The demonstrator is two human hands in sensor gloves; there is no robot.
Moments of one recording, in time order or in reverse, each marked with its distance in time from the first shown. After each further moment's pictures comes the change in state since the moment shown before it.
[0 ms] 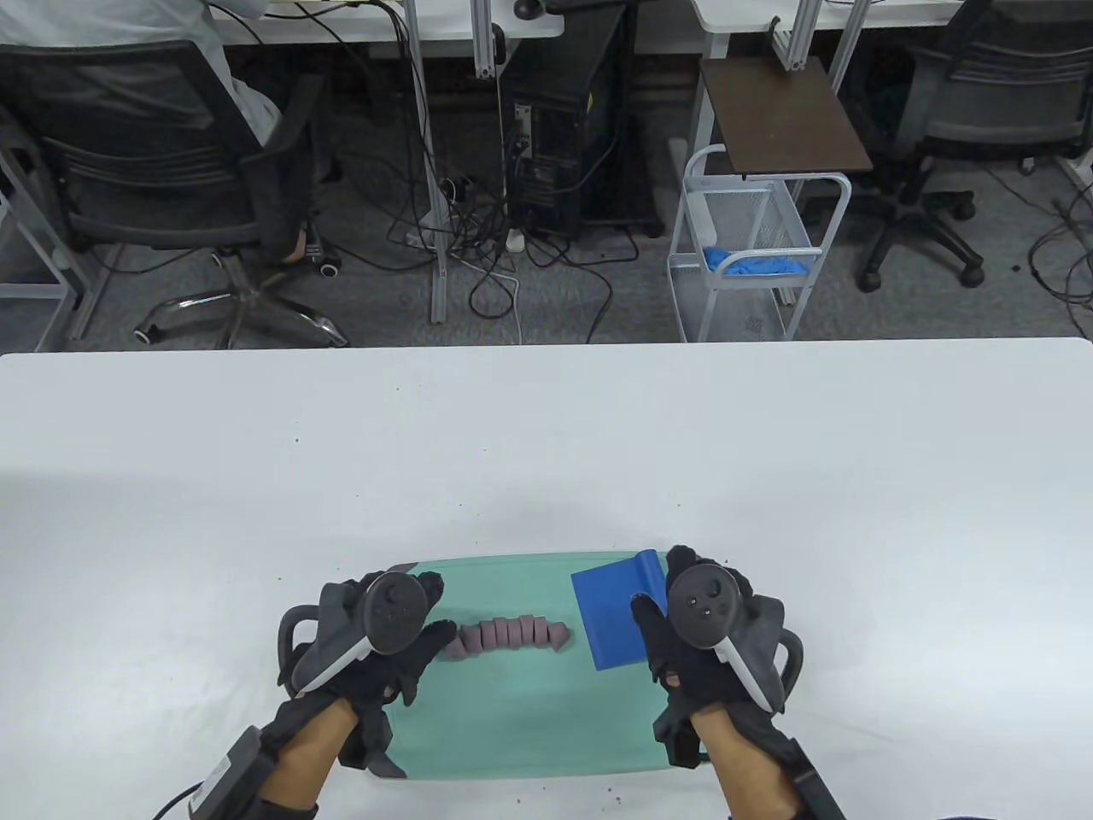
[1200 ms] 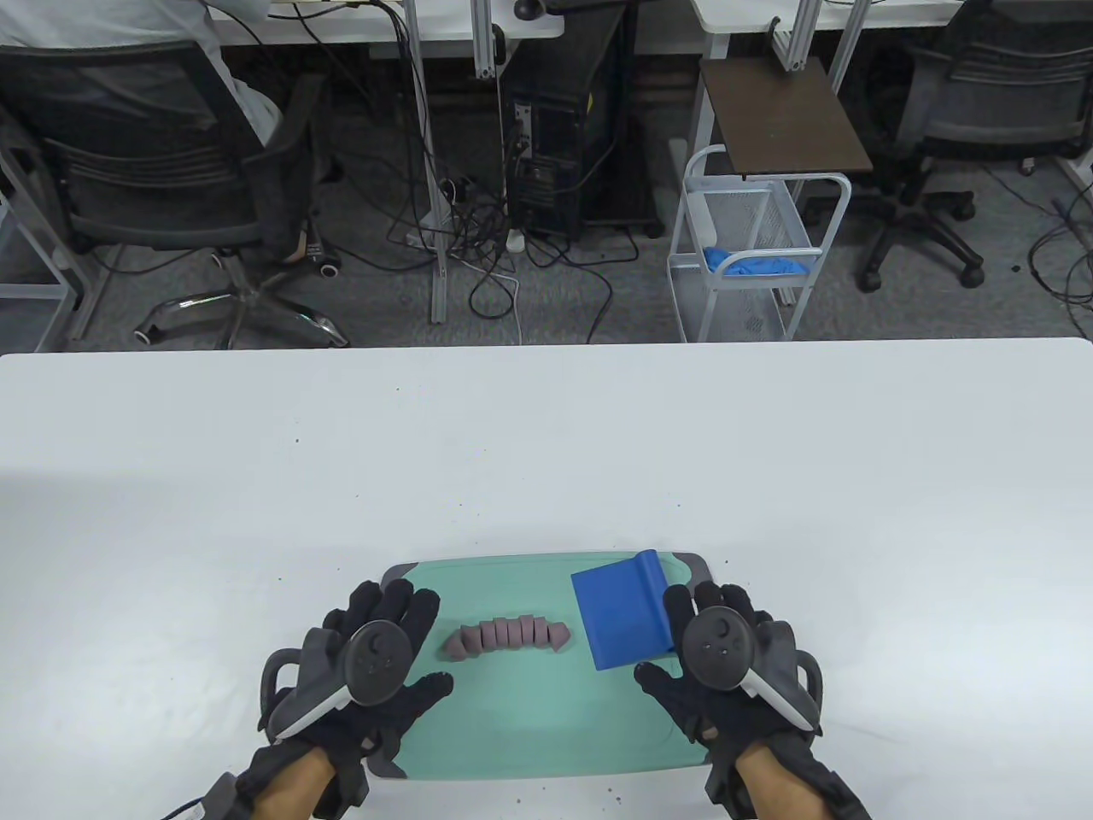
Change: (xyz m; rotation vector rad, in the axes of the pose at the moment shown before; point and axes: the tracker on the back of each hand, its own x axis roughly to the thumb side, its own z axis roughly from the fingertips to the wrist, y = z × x) left_hand -0.015 -0.032 0.025 -0.091 -0.048 -0.025; right_hand -0.034 0.028 0.012 0.272 -0.129 0.111
